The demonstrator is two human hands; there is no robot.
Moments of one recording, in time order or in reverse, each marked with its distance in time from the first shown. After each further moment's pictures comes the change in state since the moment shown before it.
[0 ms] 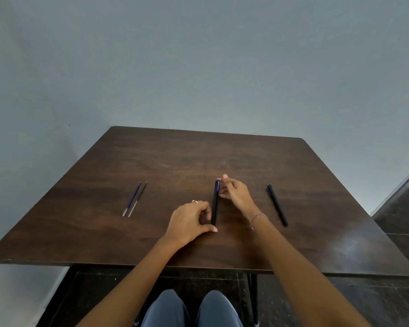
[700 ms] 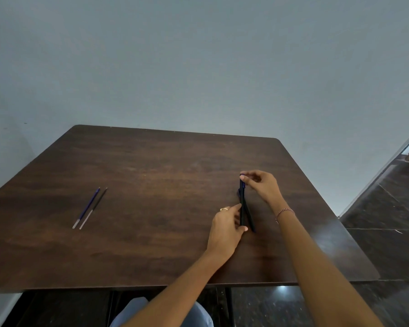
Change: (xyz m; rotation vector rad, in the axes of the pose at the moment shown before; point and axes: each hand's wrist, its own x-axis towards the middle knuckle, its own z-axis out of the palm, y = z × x) left_hand 0.053 0.131 0.105 -0.347 0.033 -0.113; right_hand 0.023 0.012 -0.158 -0.272 0.165 -0.147
